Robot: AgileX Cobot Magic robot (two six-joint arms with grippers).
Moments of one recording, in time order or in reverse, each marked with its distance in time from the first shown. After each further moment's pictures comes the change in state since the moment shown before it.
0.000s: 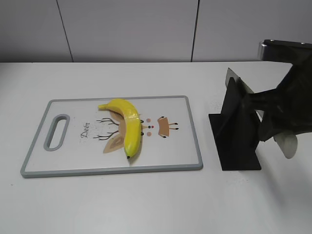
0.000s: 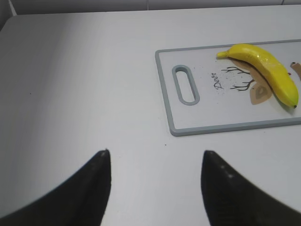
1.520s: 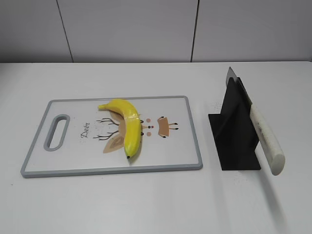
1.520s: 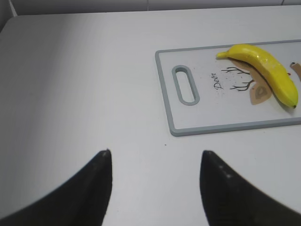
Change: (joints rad) left arm 0.000 0.000 0.000 0.001 0.000 -0.001; right arm 0.000 -1.267 0.448 -0.039 0.120 -0.400
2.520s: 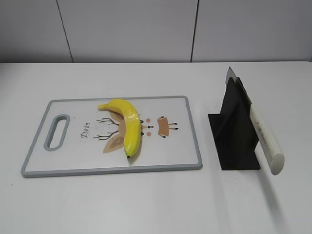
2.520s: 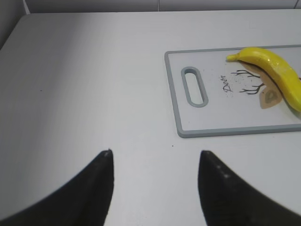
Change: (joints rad) left arm 0.044 0.000 0.000 0.000 -0.002 0.000; right arm -0.178 -0.202 0.001 0.008 0.003 -0.001
